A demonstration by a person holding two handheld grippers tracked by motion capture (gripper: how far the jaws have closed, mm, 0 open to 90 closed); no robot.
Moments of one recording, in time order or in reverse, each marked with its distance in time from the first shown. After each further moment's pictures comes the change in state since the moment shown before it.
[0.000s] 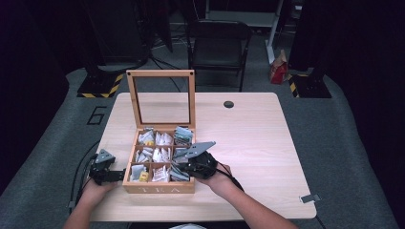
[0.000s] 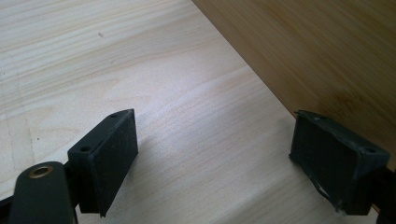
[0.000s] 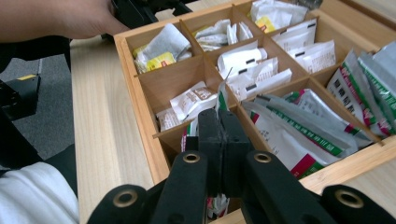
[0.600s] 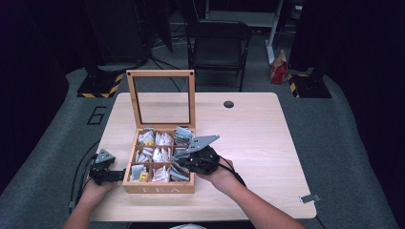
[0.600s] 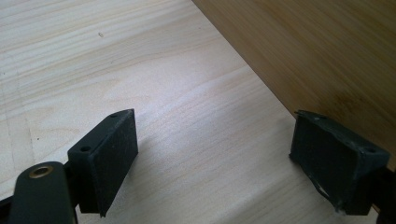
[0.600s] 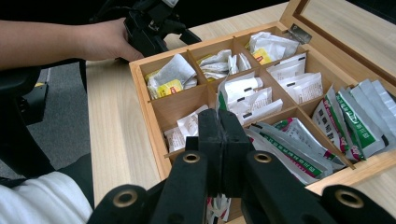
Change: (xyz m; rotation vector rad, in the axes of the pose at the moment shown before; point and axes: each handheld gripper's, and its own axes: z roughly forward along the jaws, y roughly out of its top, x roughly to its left) left arm 0.000 0.000 0.000 0.001 0.000 0.000; right arm 0.002 0.022 -0.023 -0.040 0.015 -0.015
